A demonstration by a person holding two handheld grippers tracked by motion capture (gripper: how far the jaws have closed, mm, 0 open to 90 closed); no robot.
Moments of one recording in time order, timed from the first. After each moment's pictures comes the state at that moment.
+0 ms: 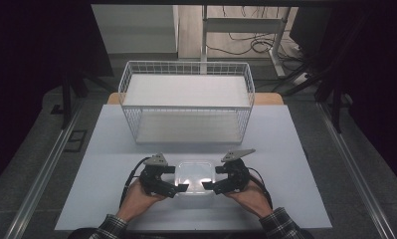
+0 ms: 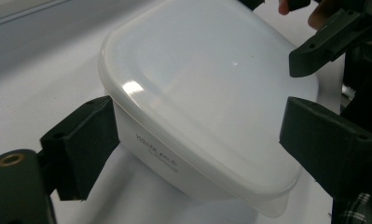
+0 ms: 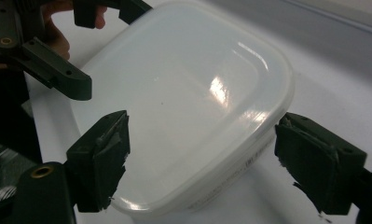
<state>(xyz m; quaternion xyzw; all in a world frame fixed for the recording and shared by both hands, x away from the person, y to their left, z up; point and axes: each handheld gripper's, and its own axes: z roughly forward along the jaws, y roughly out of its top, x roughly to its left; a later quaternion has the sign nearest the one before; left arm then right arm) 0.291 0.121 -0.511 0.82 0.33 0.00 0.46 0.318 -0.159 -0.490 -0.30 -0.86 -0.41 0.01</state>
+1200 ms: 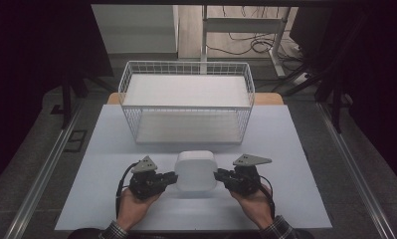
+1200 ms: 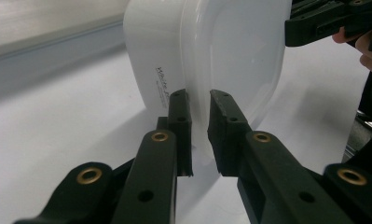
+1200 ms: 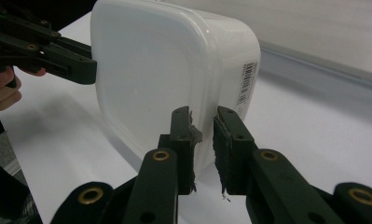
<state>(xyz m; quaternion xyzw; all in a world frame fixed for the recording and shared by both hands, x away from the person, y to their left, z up) 0.262 0.137 -0.493 0.78 0.40 0.06 0.48 0.287 -0.175 -0.467 -0.36 -0.81 -0.45 -0.08</state>
